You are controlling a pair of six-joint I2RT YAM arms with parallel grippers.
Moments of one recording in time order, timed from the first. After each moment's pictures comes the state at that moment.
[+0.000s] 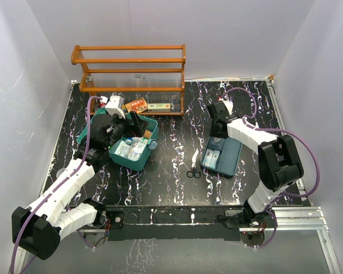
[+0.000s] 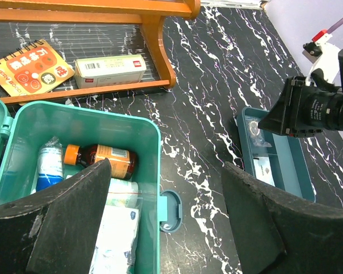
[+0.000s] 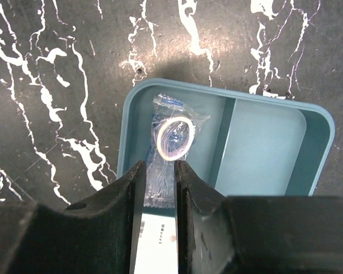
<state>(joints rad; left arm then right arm) -0.43 1.00 0.79 -0.04 0.08 -0.35 0.36 1.67 1.10 -0.46 0.33 0.48</state>
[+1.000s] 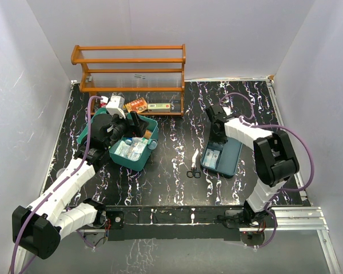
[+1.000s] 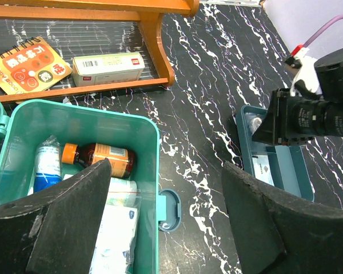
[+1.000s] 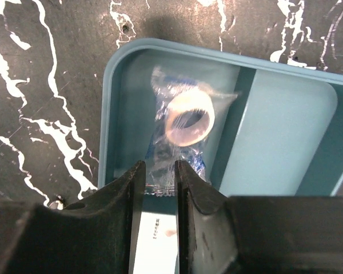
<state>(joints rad) -0.43 1.01 0.79 -0.04 0.09 -0.36 0.36 1.74 1.11 -0.54 0.27 0.50</state>
